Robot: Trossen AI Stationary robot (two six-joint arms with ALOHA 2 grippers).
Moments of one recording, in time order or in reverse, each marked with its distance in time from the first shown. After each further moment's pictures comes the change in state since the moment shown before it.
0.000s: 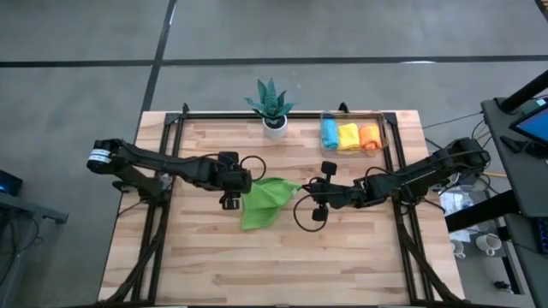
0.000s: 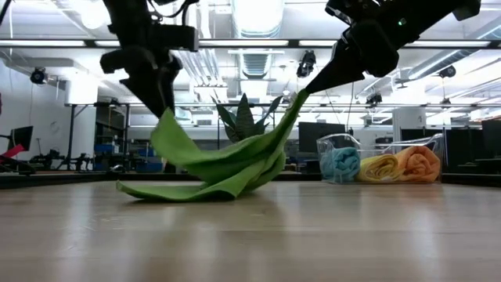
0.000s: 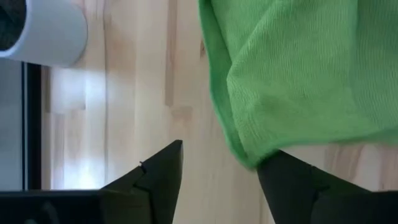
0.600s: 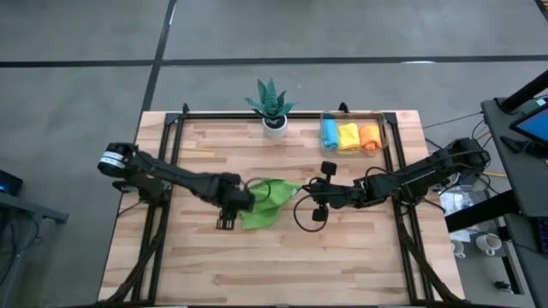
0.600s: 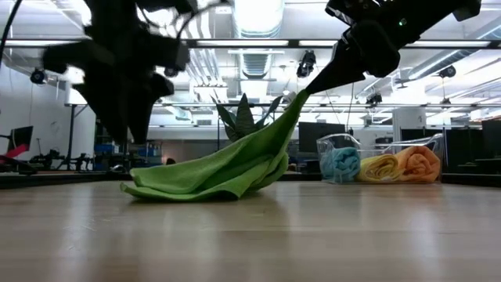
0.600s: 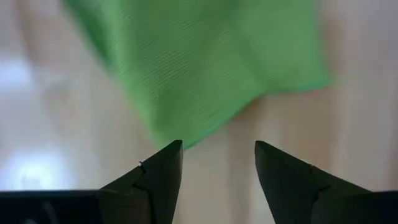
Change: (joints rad) left arm -0.109 0.123 -0.006 -0.049 0.239 -0.081; right arm 0.000 0.000 -0.002 0.000 -0.008 0.000
